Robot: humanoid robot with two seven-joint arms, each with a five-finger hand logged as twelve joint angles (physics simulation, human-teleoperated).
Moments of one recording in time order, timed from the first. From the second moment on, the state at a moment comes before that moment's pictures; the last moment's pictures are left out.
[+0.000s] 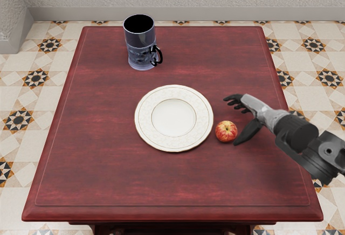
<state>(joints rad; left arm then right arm) -0.01 0.00 -0.25 -0.11 -0.25 0.04 0.13 0.57 -0.66 0.56 1.75 -1.14 -0.22 -0.61</state>
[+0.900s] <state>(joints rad) -0.02 0.00 -0.25 -0.11 -0.25 0.04 0.13 0.55 -0.64 0.56 1.75 -1.17 -0.16 -0.61</state>
